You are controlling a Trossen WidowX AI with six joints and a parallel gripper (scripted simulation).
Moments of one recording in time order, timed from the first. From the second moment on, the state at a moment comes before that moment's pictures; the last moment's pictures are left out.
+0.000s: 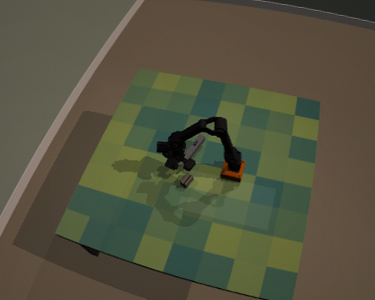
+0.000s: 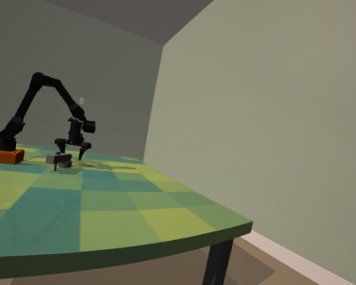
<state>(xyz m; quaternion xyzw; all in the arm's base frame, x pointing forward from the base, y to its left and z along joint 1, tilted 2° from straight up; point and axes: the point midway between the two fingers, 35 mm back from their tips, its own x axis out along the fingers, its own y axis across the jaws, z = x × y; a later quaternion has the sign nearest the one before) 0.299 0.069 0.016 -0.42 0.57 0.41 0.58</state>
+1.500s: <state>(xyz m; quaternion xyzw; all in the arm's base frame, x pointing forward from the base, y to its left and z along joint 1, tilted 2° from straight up) 0.294 0.065 -0.003 -0.42 0.57 0.42 0.57</state>
